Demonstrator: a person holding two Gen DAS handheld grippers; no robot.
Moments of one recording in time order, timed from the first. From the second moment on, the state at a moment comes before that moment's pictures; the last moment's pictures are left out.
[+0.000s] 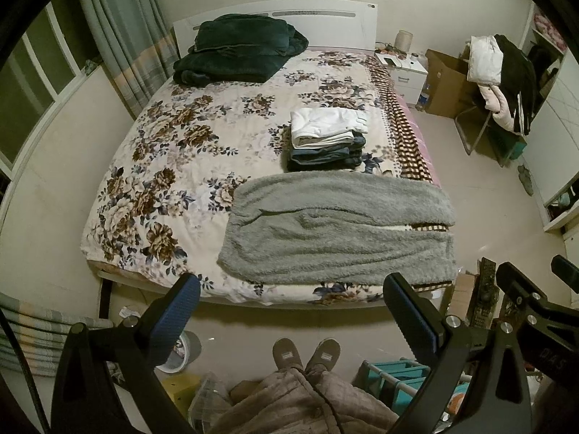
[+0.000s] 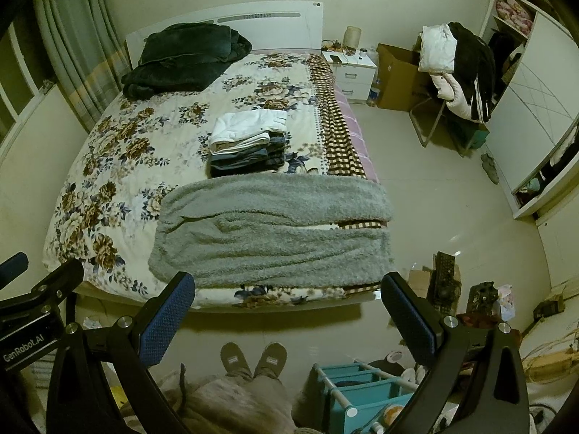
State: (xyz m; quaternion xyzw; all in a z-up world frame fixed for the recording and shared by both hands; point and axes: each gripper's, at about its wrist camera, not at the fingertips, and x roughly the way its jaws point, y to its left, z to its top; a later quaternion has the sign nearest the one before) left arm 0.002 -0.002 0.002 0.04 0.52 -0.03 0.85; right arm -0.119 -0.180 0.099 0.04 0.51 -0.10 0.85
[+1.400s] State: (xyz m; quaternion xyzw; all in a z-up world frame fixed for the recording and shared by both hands) left arm -0.020 -0.013 -0.001 0.03 0.52 -0.02 0.86; right arm -0.122 -0.181 0.105 0.05 0.51 -0.09 0.86
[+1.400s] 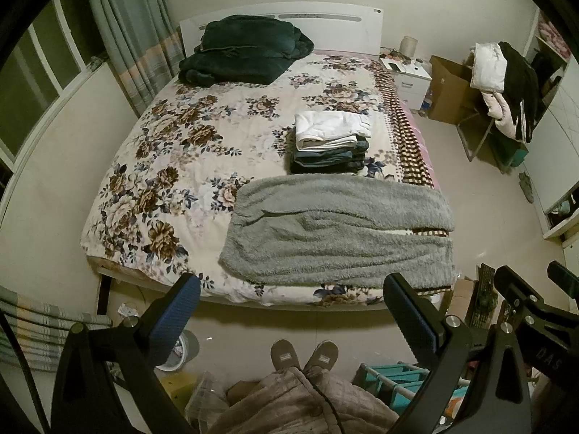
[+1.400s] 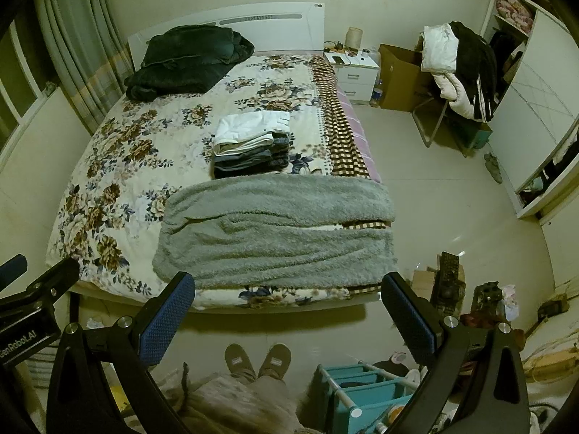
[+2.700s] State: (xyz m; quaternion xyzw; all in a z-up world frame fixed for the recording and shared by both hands) left arm 0.376 -0.080 -0.378 0.15 0.60 -0.04 0.79; right arm 0.325 -0.284 -0.340 0.02 0.62 -0.12 0.78
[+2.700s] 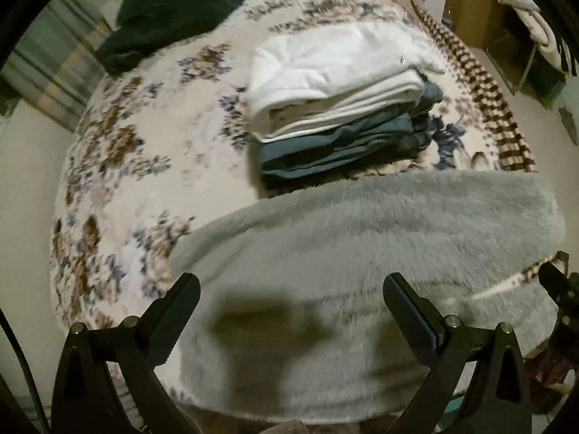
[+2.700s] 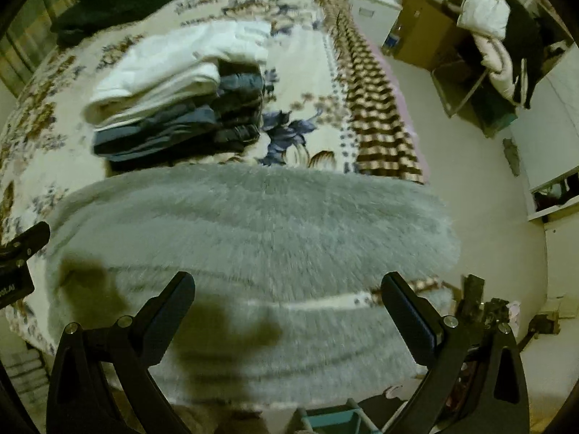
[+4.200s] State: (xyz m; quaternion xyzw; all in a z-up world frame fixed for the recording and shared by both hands) left arm 0.296 -0.110 -0.427 0.11 0.59 -0.08 0.80; right arm 0.256 -0.319 -0.441 -0.06 0.60 -0.02 0.80
